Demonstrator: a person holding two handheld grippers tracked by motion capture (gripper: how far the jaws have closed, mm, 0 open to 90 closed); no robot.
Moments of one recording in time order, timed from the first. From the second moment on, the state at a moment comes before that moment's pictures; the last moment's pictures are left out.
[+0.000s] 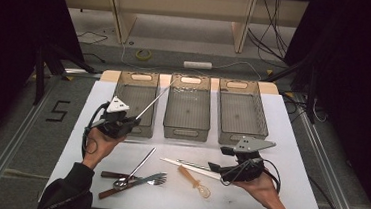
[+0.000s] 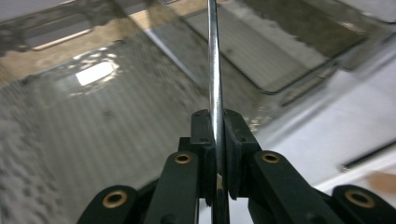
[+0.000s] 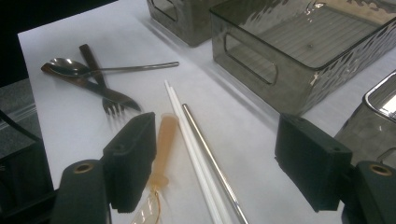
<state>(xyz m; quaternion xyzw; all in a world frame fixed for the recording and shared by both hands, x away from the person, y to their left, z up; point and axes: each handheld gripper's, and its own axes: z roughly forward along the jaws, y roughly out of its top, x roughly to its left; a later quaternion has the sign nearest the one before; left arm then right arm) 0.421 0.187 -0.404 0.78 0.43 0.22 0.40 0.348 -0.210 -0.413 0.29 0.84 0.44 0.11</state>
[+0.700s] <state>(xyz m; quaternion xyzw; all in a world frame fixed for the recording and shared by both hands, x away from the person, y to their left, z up) 0.466 0.221 -0.420 0.74 0.52 0.22 0.37 0.345 -0.210 -0.416 0.29 0.84 0.44 0.10</state>
